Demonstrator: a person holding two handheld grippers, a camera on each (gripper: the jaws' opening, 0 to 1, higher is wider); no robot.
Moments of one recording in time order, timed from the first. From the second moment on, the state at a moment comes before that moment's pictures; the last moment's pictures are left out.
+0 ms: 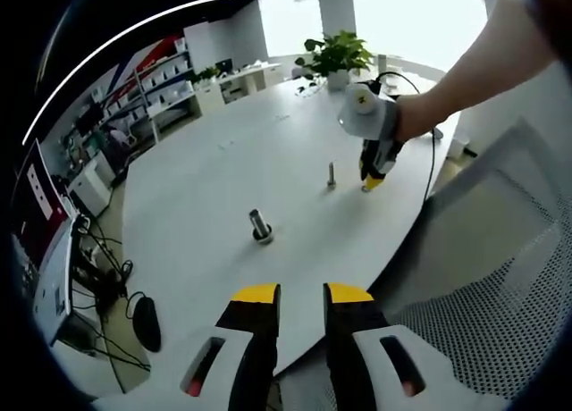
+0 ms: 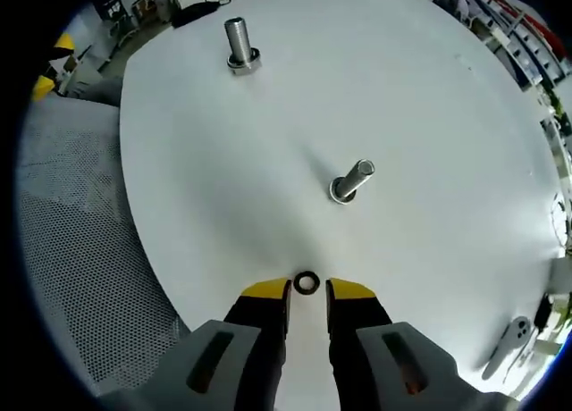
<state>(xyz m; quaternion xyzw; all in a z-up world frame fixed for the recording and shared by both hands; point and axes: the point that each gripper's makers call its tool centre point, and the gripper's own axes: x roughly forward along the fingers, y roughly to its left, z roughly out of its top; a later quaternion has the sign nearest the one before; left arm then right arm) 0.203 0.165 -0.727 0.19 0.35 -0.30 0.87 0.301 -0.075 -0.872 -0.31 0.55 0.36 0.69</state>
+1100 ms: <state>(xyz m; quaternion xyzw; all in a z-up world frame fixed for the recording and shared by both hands) 0.201 0.164 -0.731 0.19 0.36 -0.30 0.86 0.309 -0.053 -0.878 -0.30 0.52 0.39 0.70</state>
